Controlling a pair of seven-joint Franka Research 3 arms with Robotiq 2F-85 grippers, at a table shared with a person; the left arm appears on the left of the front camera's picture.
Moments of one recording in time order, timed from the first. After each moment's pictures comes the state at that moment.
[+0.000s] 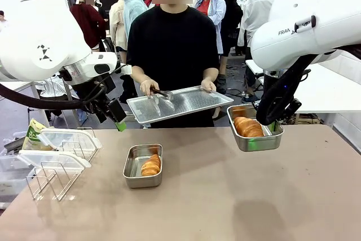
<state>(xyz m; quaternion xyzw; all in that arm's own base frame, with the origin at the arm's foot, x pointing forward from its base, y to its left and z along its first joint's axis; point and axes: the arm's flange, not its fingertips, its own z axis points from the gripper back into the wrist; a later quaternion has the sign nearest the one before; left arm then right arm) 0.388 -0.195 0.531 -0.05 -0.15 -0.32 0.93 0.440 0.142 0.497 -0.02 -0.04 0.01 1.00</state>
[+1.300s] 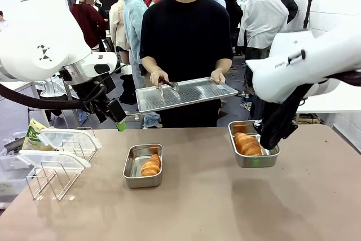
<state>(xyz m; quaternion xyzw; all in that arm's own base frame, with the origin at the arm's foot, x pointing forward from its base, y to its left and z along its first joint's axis) 0.387 -0.195 0.531 -0.05 -0.15 -0.32 0.93 0.457 0.129 0.415 0.00 -0.06 0.00 1.00</state>
